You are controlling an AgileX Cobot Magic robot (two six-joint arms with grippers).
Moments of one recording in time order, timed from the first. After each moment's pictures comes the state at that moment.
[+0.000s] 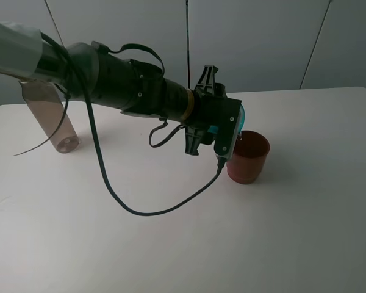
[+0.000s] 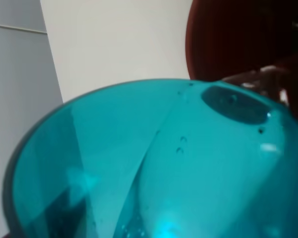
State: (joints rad) left arm -0.77 2.10 -1.35 1.18 -0.06 0.11; right arm -0.01 0.00 -0.50 0.05 1.10 0.01
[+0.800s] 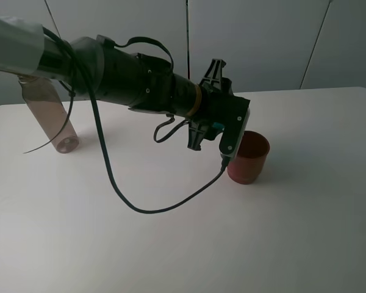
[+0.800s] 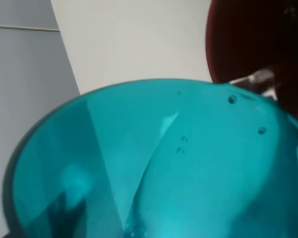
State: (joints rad) left arm -0.81 2.10 -1.39 1.19 0.03 0.17; right arm -0.01 0.00 -0.50 0.05 1.10 0.01
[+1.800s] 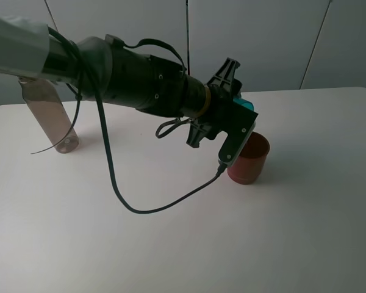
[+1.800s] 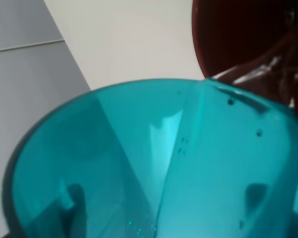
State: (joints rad) left arm -0.85 2.10 -1.41 1.32 0.12 0.21; right arm -0.01 0.00 -0.50 0.05 1.10 0.01
